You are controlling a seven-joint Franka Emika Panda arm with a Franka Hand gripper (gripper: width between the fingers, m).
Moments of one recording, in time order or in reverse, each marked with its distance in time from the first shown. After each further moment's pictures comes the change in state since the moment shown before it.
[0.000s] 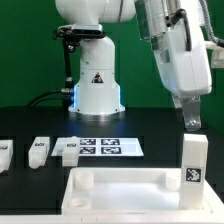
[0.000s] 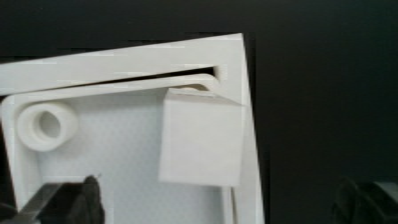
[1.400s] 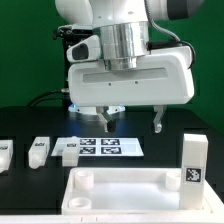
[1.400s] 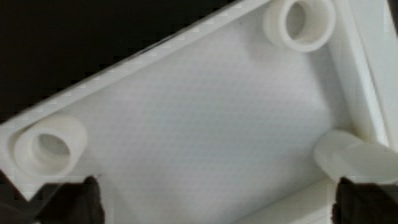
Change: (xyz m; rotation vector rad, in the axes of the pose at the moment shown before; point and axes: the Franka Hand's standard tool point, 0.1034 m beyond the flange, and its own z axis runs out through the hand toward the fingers) arm 0.055 0.085 0.019 -0.112 0.019 -1.102
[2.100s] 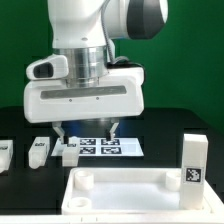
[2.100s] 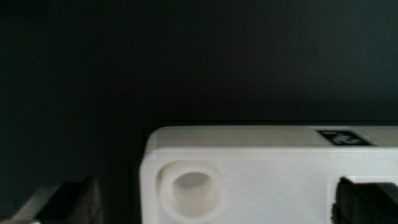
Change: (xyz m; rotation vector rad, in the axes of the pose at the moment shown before) arm -0.017 0.091 0.022 -0.081 -0.085 -0.438
